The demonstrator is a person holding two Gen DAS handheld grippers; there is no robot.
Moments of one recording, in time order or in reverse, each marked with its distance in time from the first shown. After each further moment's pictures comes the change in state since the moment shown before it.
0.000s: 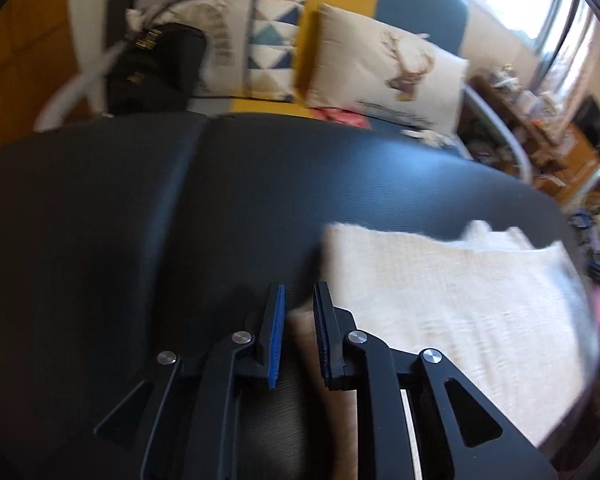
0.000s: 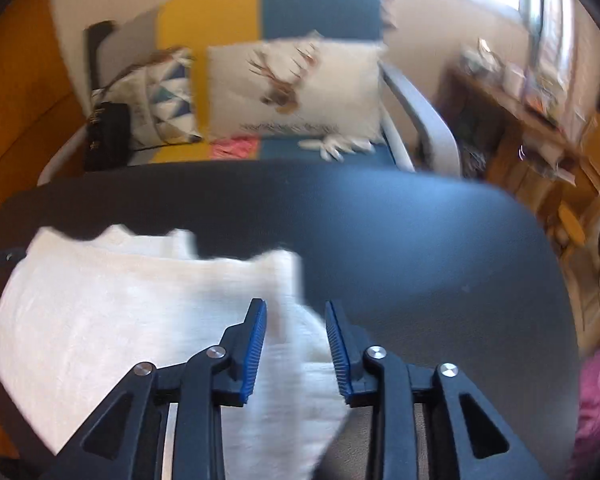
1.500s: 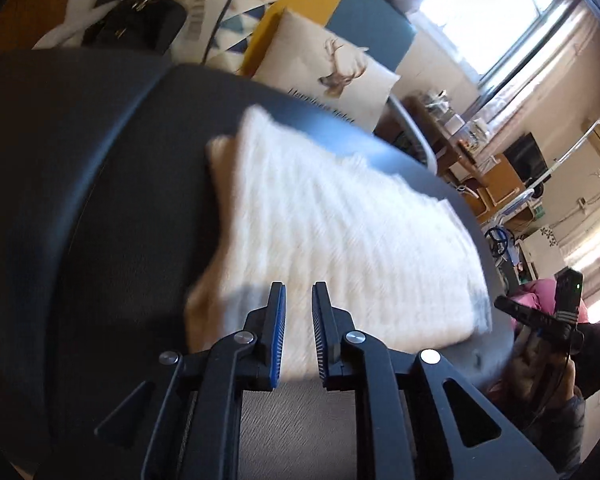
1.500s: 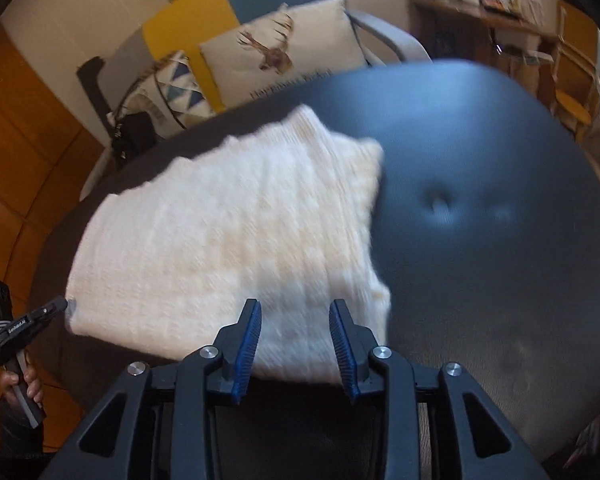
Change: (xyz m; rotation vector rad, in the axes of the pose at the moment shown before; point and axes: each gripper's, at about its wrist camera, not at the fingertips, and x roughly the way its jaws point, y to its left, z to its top) left arm -0.078 -0.007 -0.102 -0.116 0.010 -0.310; right arm -0.068 0.010 -0.109 0.326 0.031 0.102
